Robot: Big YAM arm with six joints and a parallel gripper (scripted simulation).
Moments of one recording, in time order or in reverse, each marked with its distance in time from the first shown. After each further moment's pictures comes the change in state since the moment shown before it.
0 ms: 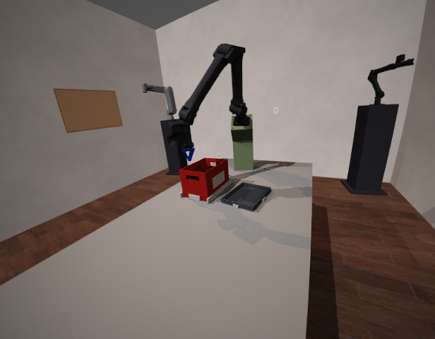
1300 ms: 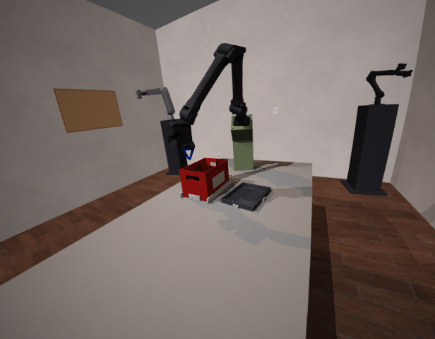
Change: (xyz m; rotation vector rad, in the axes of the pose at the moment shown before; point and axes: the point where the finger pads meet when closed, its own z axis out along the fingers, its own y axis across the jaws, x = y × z) arm 0.002 0.002 -0.001 0.017 -0.012 0.001
